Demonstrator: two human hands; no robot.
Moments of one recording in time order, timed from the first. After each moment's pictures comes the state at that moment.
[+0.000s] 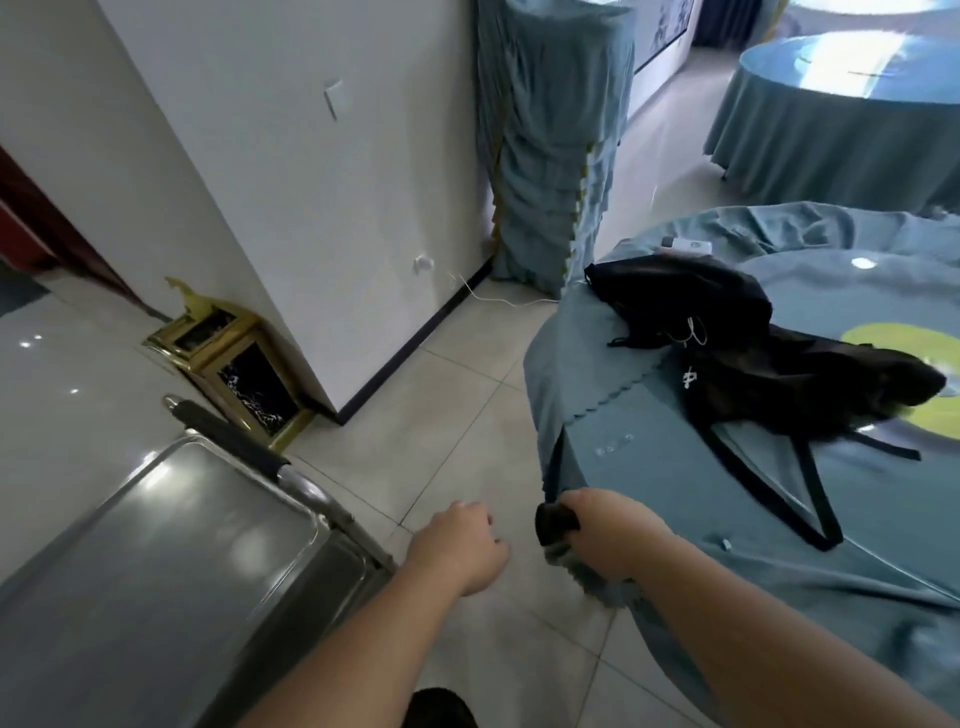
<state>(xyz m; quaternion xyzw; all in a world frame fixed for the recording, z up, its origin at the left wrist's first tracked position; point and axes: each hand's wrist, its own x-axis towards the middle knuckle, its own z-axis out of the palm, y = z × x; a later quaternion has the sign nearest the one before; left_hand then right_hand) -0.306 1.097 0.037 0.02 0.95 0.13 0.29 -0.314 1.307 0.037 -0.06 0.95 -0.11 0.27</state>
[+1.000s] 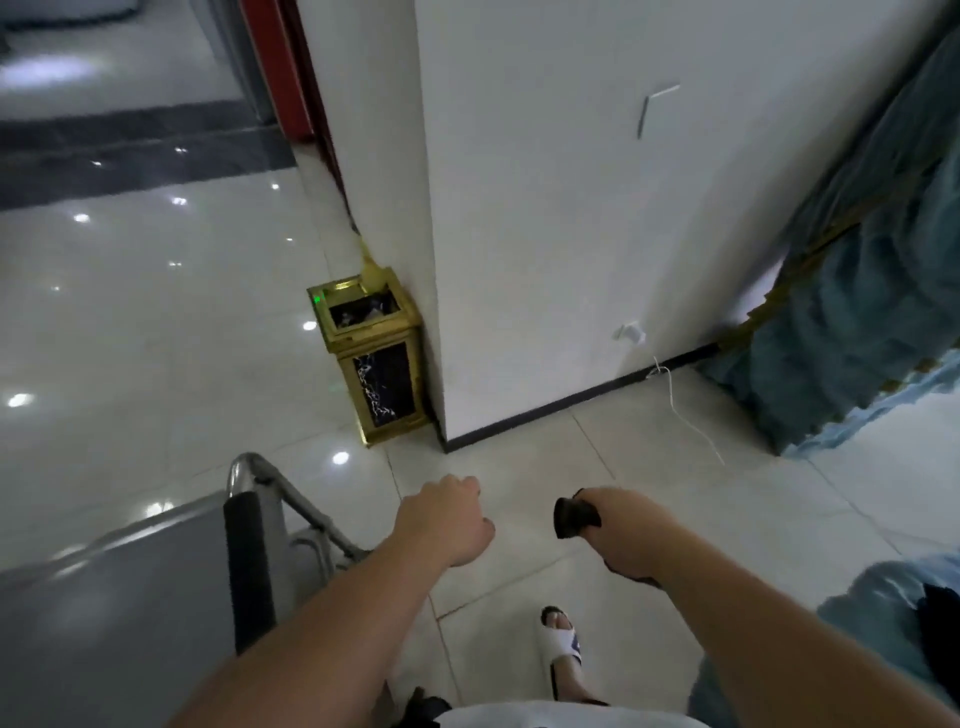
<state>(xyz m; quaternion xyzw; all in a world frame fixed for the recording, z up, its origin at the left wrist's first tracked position) -0.757 0.841 -0.012 -0.22 0.93 0.17 0.23 -0.880 1.053 0.007 -0.29 0.91 -0.04 0.30</state>
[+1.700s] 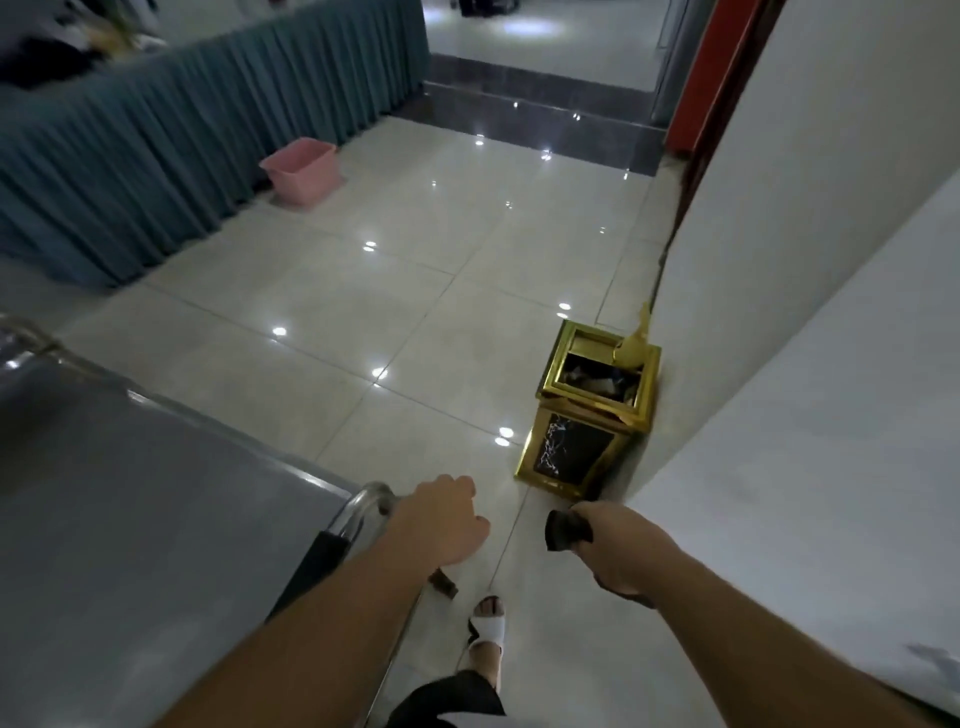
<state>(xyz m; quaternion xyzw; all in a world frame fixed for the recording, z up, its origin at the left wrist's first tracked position) -0.802 0.611 -0.028 -0.58 0.75 0.28 0.13 -1.039 0.684 -0.019 -0.59 0.73 0.04 0.34</state>
